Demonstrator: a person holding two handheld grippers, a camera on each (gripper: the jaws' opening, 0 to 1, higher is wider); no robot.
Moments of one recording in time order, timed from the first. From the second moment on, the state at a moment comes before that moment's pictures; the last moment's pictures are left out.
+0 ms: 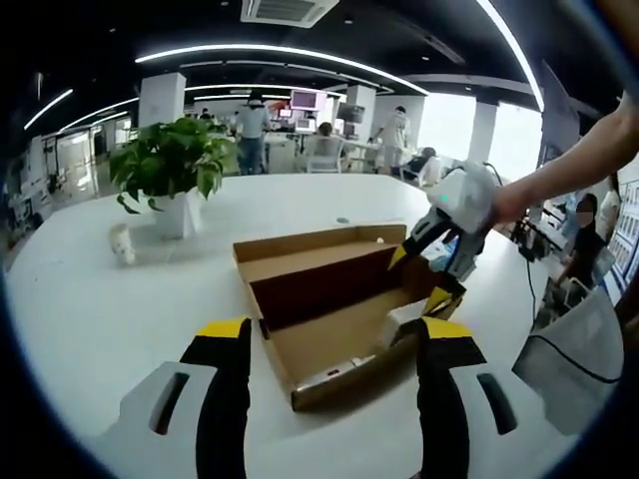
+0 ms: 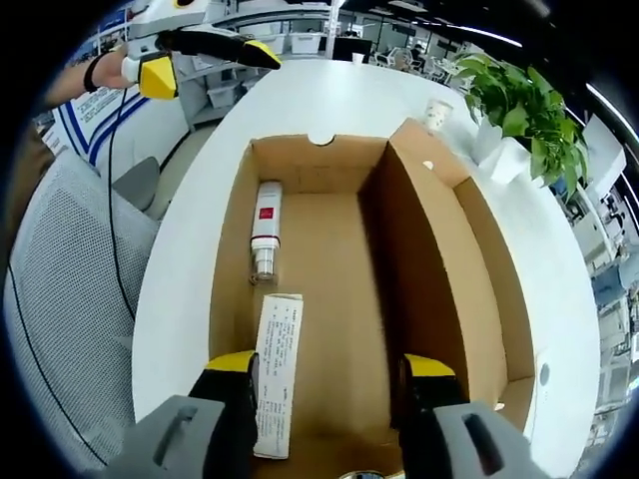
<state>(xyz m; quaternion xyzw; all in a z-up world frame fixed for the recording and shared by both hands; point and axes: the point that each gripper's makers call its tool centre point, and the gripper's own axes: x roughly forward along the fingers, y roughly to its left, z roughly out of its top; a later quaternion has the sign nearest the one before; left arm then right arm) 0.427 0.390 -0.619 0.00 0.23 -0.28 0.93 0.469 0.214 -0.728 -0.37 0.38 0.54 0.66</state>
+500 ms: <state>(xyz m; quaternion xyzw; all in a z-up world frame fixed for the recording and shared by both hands) 0.429 0.389 -0.617 0.00 0.23 -0.28 0.93 0.454 0.224 -0.740 -0.36 0.40 0.54 0.64</state>
